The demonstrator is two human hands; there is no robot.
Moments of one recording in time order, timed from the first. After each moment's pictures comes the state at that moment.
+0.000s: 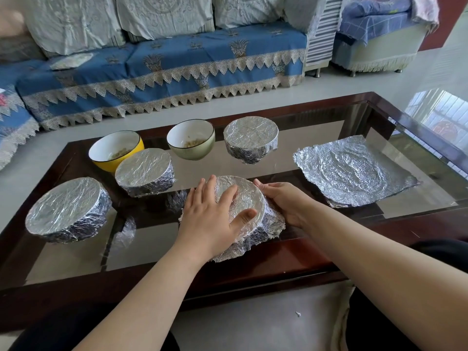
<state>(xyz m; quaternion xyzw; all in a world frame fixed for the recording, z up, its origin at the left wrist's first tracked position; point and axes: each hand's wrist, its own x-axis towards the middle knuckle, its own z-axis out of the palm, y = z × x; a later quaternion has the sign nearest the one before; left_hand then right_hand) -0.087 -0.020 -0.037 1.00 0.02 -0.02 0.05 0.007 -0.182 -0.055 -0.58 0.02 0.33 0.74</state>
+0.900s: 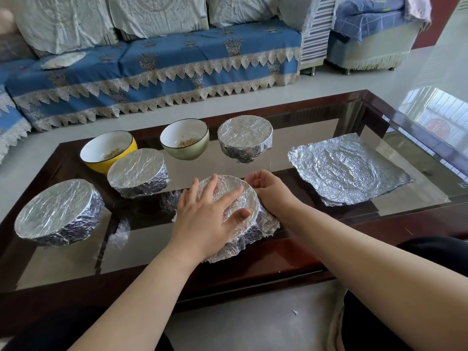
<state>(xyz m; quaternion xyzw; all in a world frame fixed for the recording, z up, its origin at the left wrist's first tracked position) -0.086 -0.019 -0.037 1.00 0.00 -0.01 0.06 0.016 -0.170 -0.070 -0.74 -0.07 0.17 0.65</state>
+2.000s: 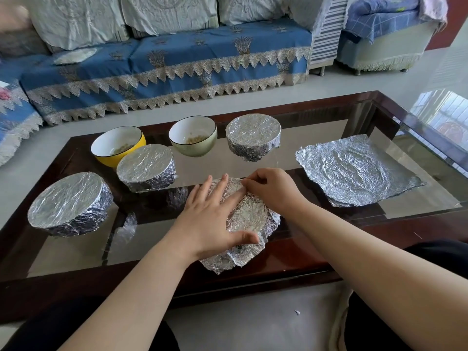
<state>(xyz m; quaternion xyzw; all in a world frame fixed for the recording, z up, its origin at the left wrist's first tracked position) -0.094 -0.010 -0.025 0.99 -0.07 -0.09 0.05 0.009 -0.167 -0.046 -0.88 -0.19 0.04 0.43</state>
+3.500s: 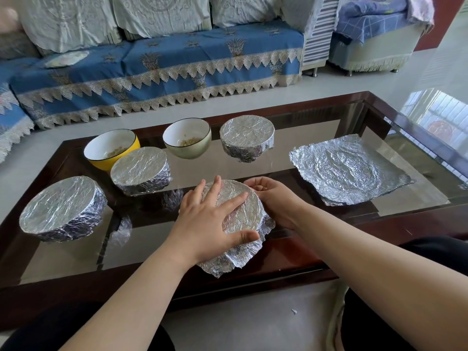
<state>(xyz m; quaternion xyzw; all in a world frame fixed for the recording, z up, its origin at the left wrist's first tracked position) -0.095 -0.015 -0.030 1.00 -0.04 -0.07 0.06 0.006 -0.172 -0.067 -0.60 -0.03 0.29 0.75</state>
